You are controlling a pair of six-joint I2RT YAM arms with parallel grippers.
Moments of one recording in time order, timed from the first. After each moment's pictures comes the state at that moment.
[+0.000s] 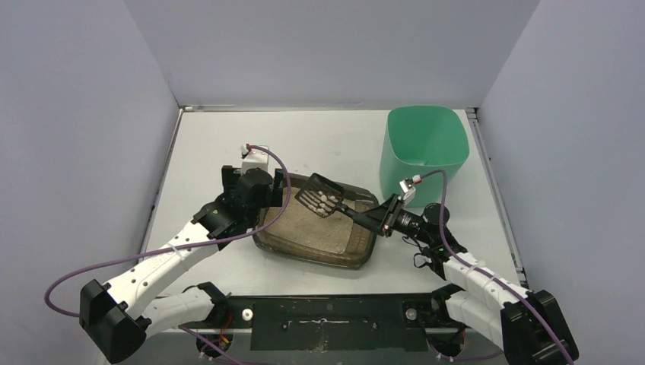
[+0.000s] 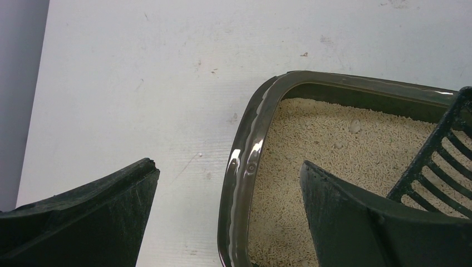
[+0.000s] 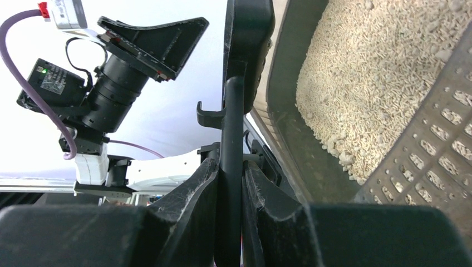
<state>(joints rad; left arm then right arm) -0.71 1.05 0.89 -0.45 -0.68 -0.30 0.38 0.96 0.22 0.65 -0.70 1.29</state>
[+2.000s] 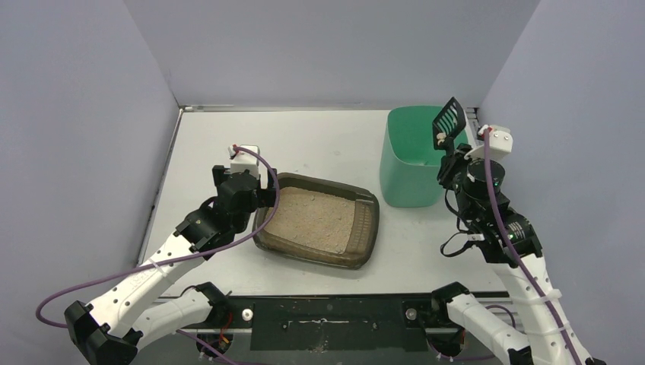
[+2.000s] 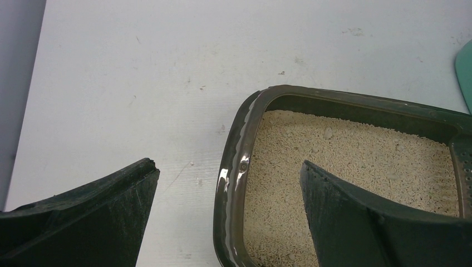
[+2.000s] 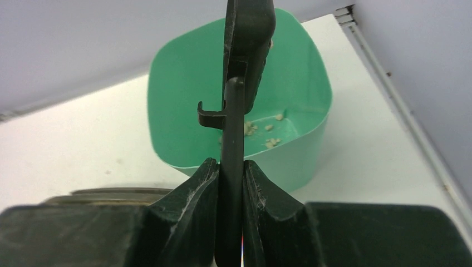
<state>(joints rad) -0.71 0.92 0.89 -0.45 -0.62 -0.28 0.37 0.78 1.14 -0.62 0.45 0.37</state>
